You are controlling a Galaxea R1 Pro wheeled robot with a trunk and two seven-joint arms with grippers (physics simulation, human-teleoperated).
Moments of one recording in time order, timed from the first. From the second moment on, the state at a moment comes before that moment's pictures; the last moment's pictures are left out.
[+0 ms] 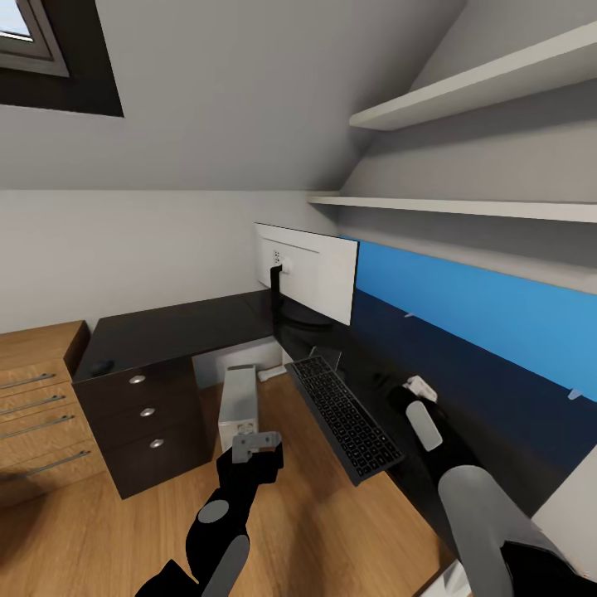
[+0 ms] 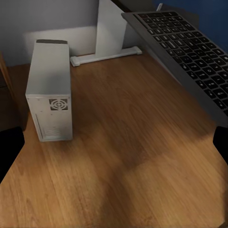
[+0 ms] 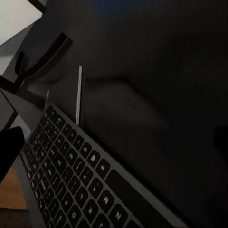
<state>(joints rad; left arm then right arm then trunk) -0.21 -0.06 -0.51 -1.57 0.39 0.47 0.60 -0.81 0.03 -0.20 -0.64 -0.61 0.23 -0.11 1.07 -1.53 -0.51</state>
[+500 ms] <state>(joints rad) -0.21 -0.06 -0.51 -1.57 0.39 0.47 0.60 -0.57 0.06 -0.19 -1.06 -0.60 0.38 -0.04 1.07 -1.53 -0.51</state>
